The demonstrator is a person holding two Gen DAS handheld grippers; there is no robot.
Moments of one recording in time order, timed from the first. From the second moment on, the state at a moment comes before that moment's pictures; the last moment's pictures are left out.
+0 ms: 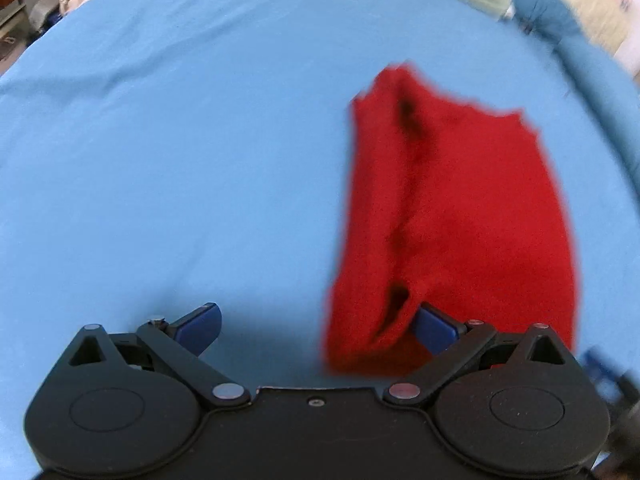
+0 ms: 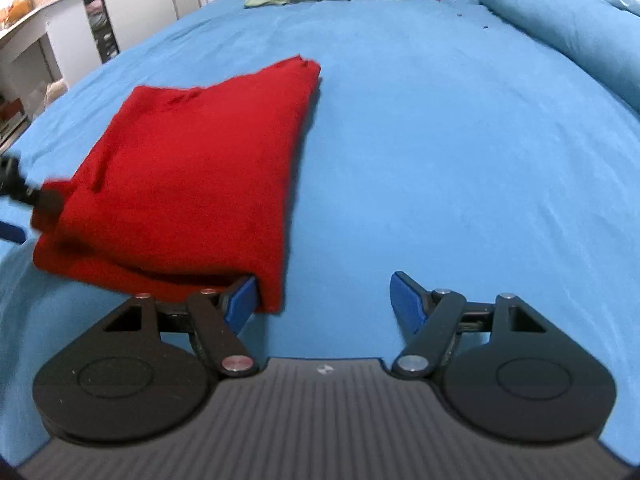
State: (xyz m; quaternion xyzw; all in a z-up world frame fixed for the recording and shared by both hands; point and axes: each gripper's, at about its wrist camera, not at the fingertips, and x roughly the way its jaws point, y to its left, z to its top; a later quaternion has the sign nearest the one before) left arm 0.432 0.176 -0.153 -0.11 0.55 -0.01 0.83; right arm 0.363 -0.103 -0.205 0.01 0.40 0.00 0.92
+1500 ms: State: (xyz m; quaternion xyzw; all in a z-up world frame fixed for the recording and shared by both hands) left arm 0.519 0.157 -0.139 -0.14 0.50 -0.12 0.85; right arm 0.477 -0.150 -0.152 0.15 0.51 0.16 0.83
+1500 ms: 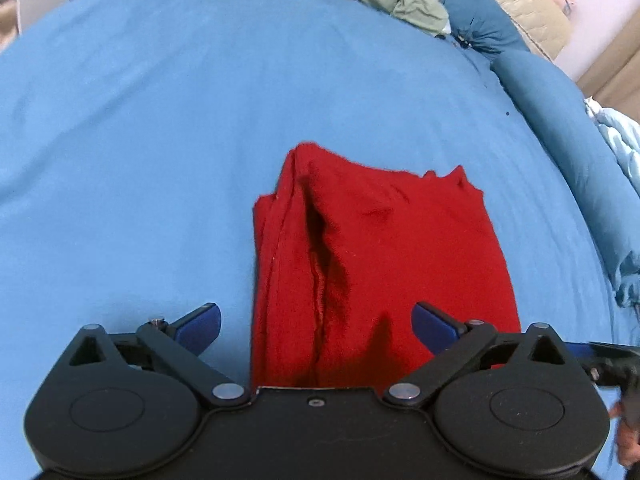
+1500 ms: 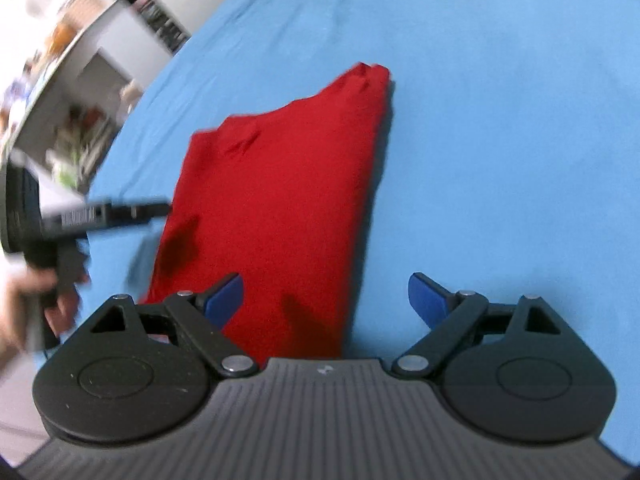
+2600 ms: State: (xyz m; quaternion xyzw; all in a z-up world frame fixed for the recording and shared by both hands) left arm 0.342 0.006 -0.125 -0.06 0.53 -0.20 0.82; right arm 0.348 -0.242 -0.146 0.19 0.54 0.12 0.81
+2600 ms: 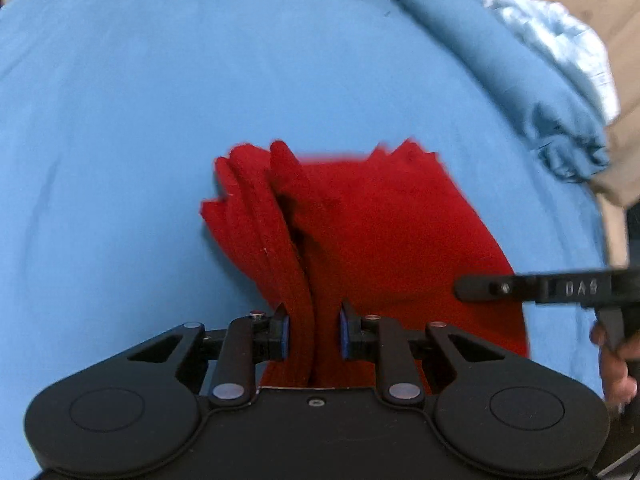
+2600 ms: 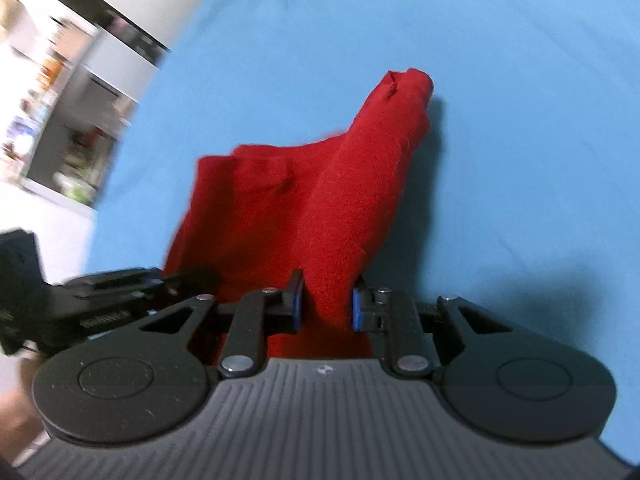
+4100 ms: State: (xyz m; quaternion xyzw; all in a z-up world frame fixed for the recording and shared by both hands) left arm 0.107 0.001 0.030 0.03 0.30 -0.04 0.95; right arm 0.092 -0.229 -0.004 0.03 0.34 -0.02 0.94
